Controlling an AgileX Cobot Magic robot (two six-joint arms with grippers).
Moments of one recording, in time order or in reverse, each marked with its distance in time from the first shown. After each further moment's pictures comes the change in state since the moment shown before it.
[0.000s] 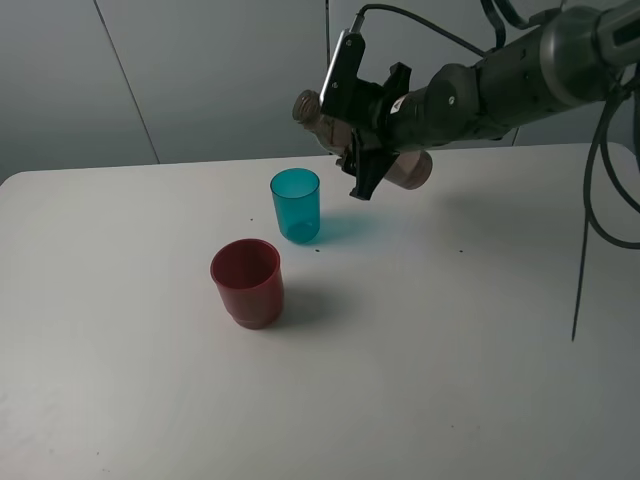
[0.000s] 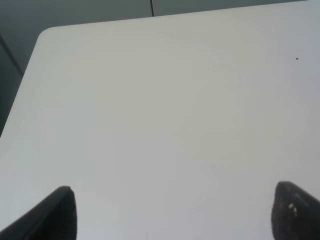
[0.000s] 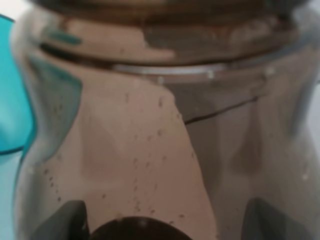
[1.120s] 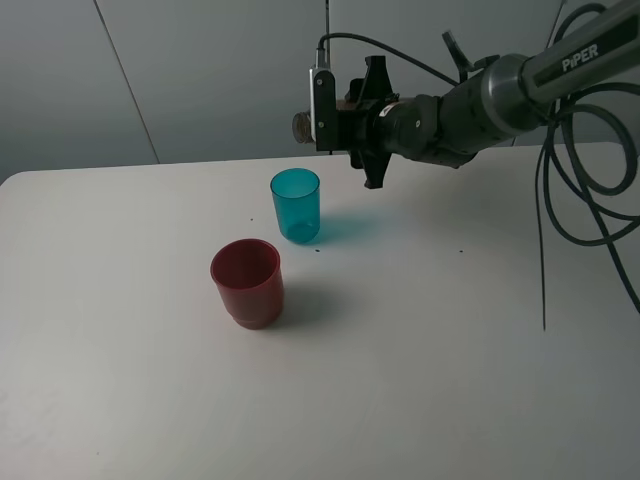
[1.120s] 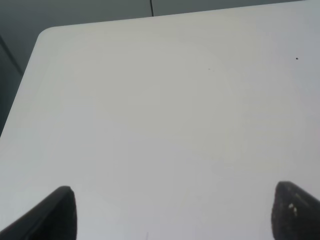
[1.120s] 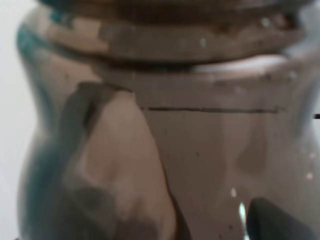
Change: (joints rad) left arm 0.000 0.000 0.000 0.000 0.000 0.002; right arm 0.000 0.155 -0.082 0.208 -0.301 -0.642
